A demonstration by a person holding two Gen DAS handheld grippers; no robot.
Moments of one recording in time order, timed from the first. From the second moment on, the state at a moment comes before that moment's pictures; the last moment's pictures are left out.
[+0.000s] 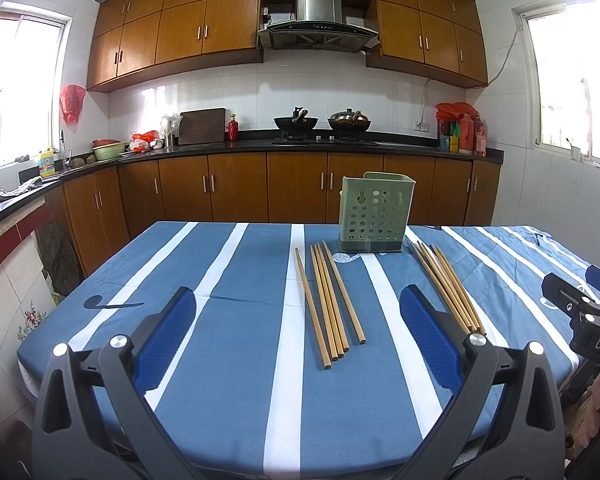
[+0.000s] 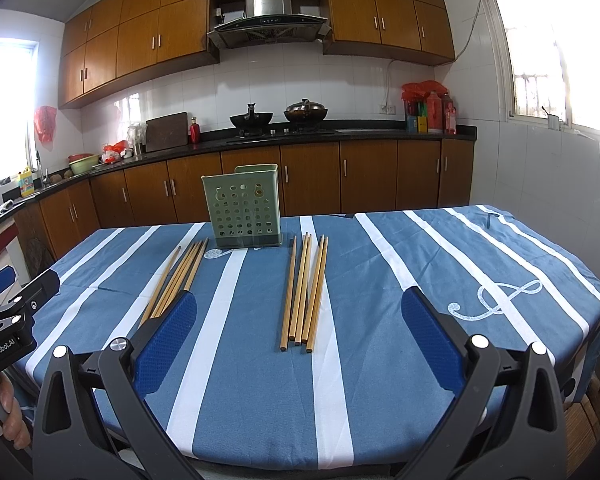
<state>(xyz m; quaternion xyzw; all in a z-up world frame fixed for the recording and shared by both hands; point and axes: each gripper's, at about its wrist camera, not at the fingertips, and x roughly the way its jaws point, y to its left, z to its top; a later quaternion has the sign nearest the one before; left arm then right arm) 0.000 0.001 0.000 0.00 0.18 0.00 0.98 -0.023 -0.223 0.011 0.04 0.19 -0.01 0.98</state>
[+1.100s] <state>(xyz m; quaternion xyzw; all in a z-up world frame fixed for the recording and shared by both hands) 0.000 0.000 0.000 0.00 0.18 0.00 0.98 -0.022 -0.224 0.007 0.04 0.19 -0.01 0.98</state>
